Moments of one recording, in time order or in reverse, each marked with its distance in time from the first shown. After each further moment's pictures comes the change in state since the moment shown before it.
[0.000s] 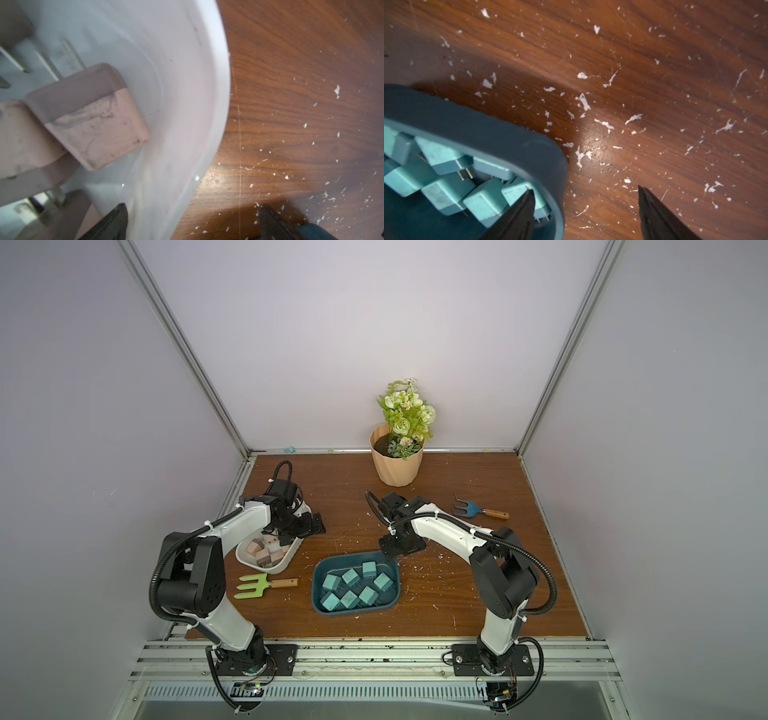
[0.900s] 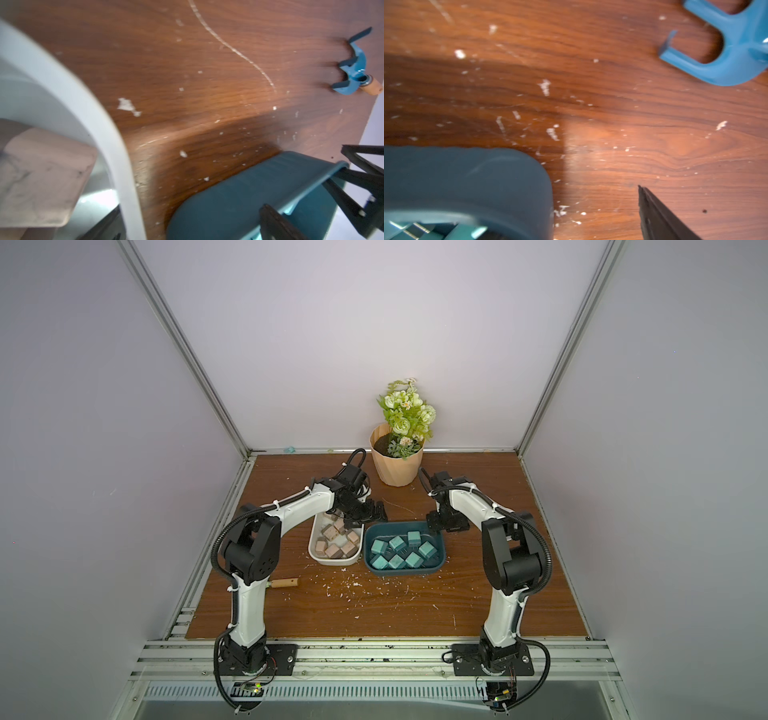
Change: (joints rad) left arm -0.376 0.387 0.516 -0.005 0.098 -0.166; right arm -0.417 0.076 0.044 -0.031 0.171 -0.132
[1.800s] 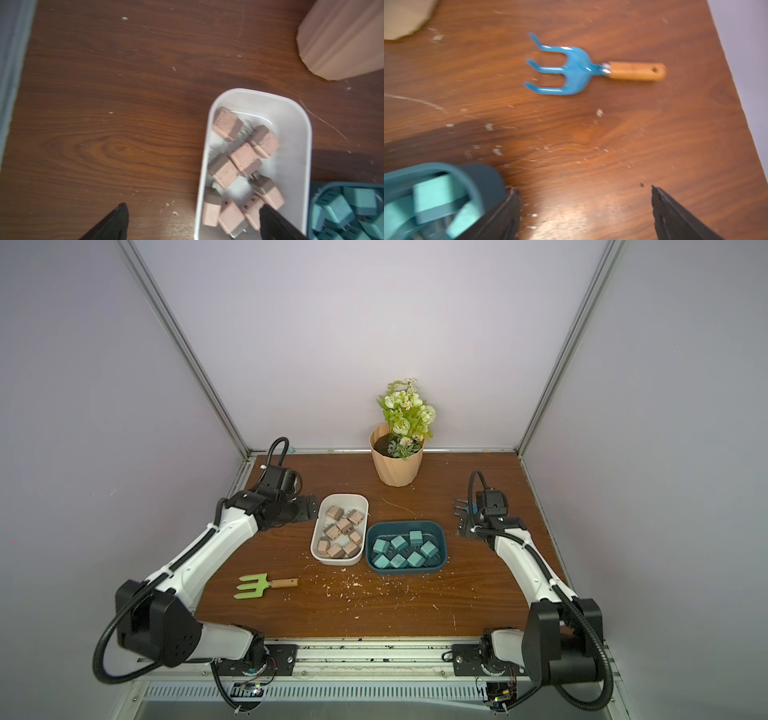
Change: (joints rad) left arm 0.296 -0.729 -0.480 -0.045 -0.515 0.169; right arm -0.240 -0.613 -0.543 0.414 0.070 0.106
